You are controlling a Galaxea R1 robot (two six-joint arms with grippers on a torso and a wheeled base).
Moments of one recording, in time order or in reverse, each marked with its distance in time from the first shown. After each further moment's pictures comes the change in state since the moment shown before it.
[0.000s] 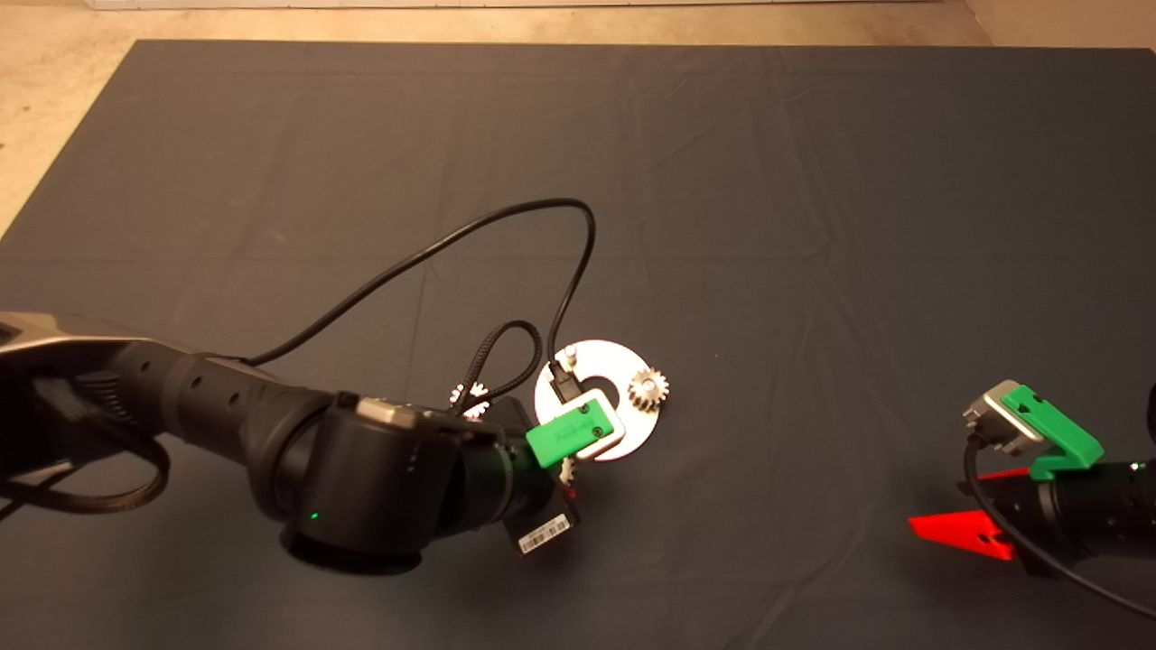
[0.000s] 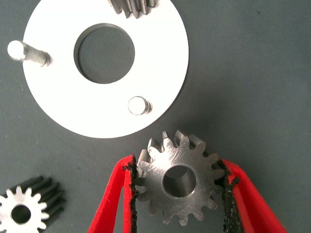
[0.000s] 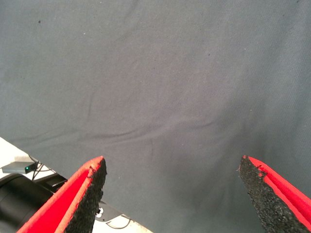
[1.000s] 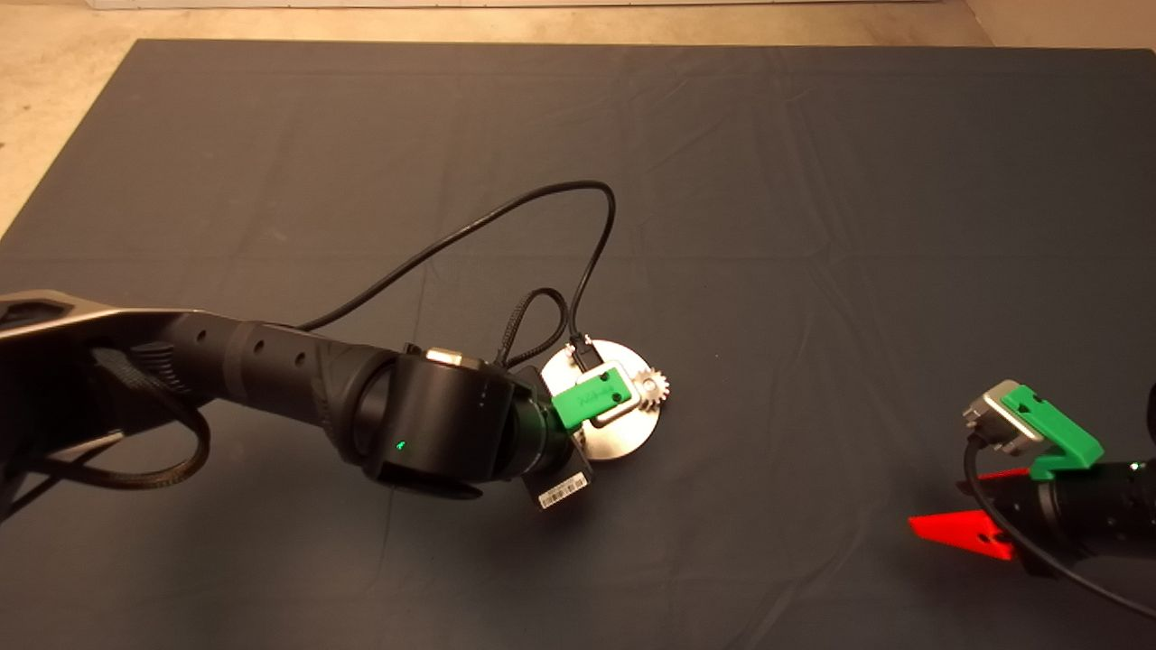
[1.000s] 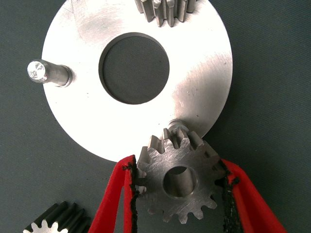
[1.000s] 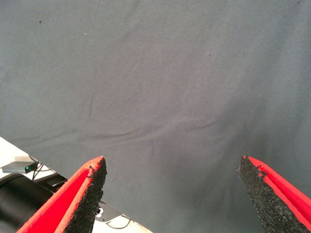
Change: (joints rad) left arm -0.016 0.053 -0.128 -0.023 -0.001 0.060; right arm 0.000 0.000 0.000 0.000 0.000 -0.004
